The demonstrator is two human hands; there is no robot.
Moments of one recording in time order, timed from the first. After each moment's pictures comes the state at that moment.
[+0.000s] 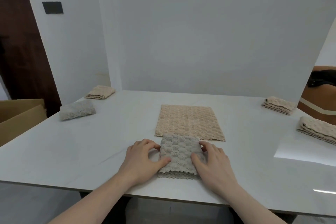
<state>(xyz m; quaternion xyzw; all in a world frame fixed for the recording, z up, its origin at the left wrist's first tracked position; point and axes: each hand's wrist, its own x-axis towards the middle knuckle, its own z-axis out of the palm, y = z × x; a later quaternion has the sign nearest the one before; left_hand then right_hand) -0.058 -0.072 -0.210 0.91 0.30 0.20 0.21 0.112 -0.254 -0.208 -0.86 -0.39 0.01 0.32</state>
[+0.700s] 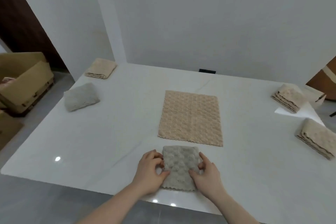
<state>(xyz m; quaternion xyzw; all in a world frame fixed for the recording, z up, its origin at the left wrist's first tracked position) -0.045 -0.081 -0.171 0.85 0.36 0.03 0.38 0.120 -0.237 -0.148 -0.87 -0.25 0.31 0.30</state>
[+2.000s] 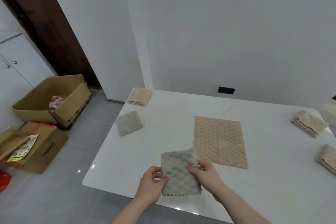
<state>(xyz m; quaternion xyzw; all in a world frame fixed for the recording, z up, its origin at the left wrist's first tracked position) -0.168 -0.030 0.026 0.61 0.52 0.12 0.58 0.031 -0.135 0.034 -0.72 -0.17 0.49 0.46</state>
